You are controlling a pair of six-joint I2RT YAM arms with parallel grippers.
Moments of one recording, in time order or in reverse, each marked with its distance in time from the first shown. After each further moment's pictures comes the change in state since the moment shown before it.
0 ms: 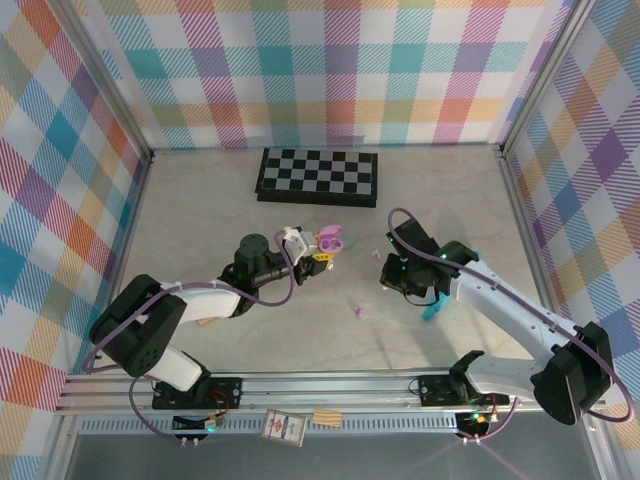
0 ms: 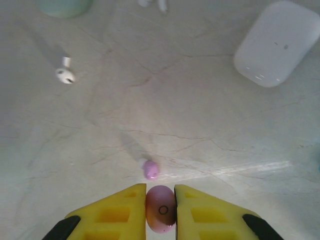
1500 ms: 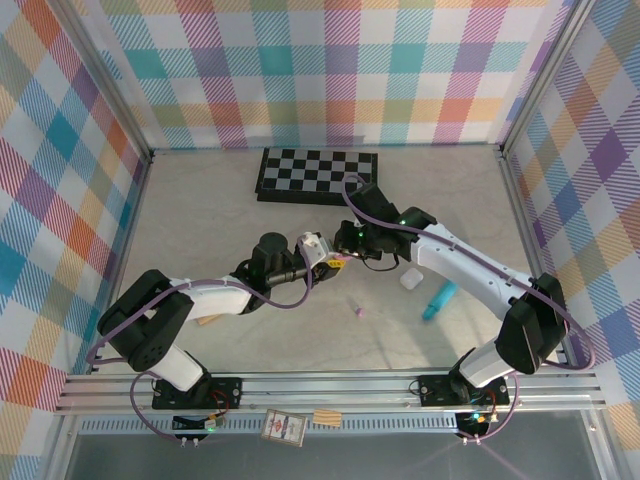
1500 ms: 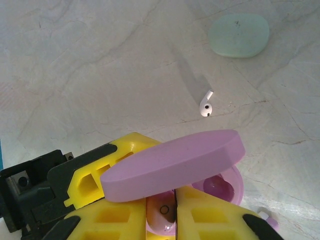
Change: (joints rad) left arm -0.087 0.037 0.086 -0.163 -0.072 0.117; right arm 0.085 0.320 0.336 0.153 -0.097 -0.105
